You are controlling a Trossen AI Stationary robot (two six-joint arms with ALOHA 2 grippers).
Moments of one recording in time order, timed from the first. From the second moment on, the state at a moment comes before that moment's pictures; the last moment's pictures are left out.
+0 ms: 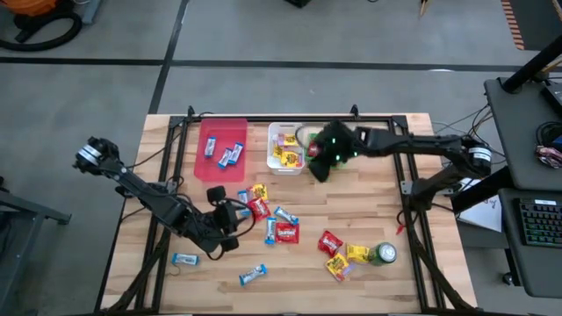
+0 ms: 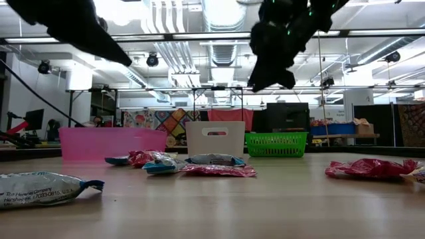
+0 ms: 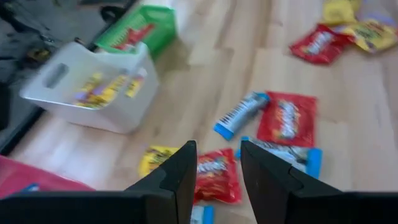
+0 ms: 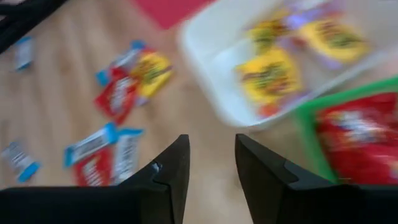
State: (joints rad) left arm -0.59 1.28 0.79 -0.39 -0.80 -0.49; right arm -0.33 1.45 1.06 -0.43 -0.19 0.33
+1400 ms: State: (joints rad) left arm -0.46 1.94 1.18 -0.52 -0.55 -1.17; right arm 0.21 1.44 1.06 -0.58 -0.10 0.72
